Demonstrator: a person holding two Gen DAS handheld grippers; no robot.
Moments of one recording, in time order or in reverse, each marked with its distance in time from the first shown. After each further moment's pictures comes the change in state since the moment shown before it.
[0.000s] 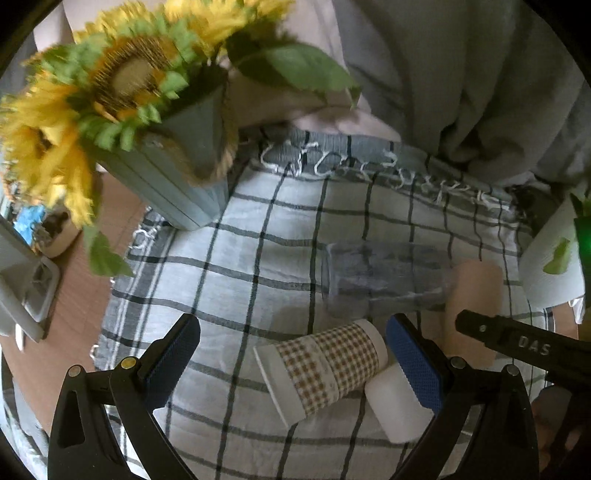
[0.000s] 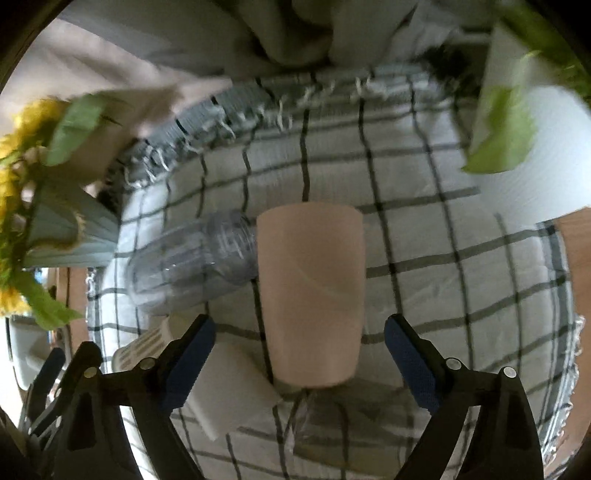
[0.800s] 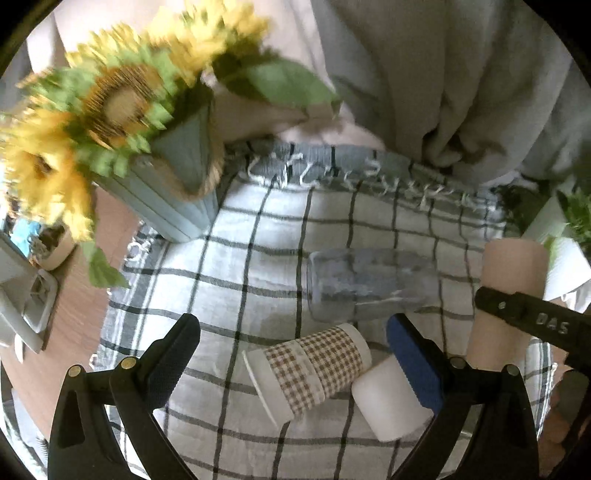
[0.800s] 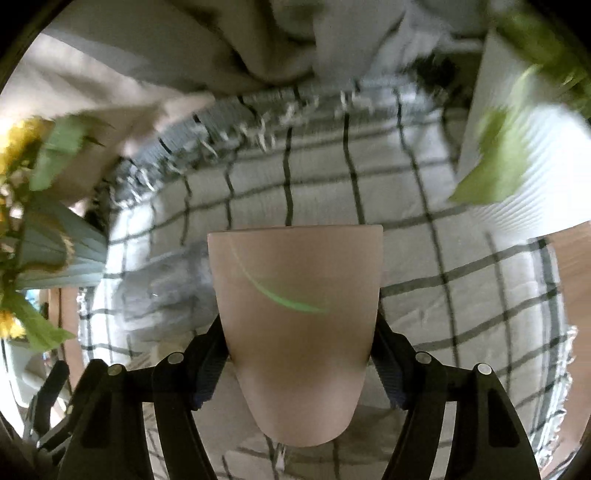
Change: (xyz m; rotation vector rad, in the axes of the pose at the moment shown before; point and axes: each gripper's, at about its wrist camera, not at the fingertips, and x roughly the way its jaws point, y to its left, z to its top) left arm -0.024 -0.008 -0.003 0.035 -0.065 -0.025; right arm -0.019 -0.002 0.004 0.019 -0.091 -0.045
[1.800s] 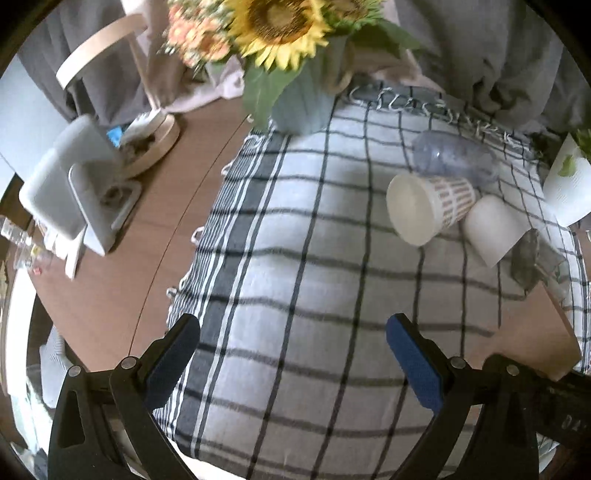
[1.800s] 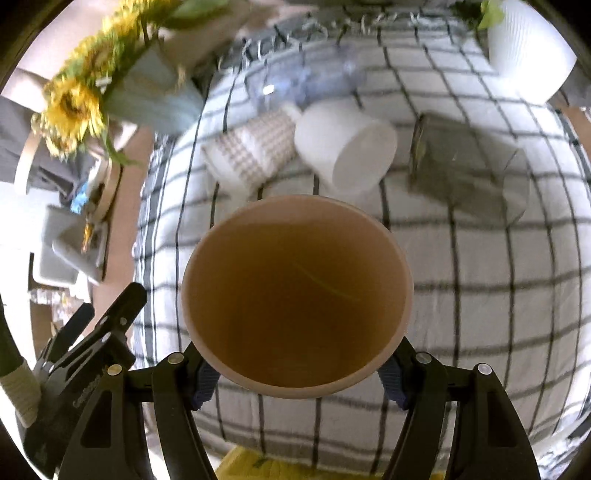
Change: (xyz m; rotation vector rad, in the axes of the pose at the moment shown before) left arm -0.051 0.111 -0.143 -0.042 0.113 0.144; right arm -0.025 0.080 -0.196 -0.082 0.160 0.165
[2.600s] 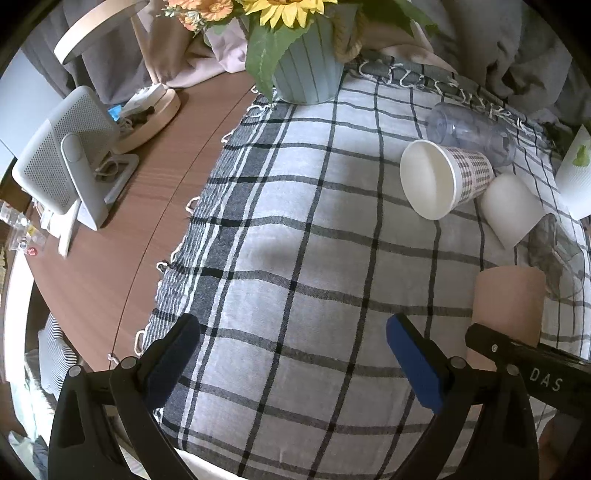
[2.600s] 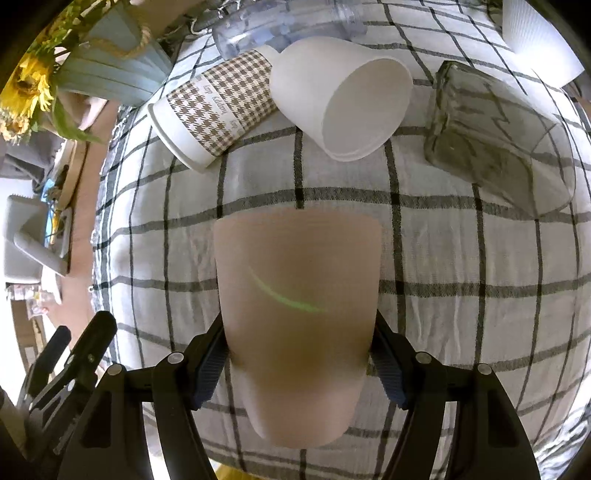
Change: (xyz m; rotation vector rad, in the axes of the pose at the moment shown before) left arm 0.024 -0.003 -0.012 -0.013 0.062 0.012; right arm 0.052 -0.004 0.008 0.002 0.076 -0.079
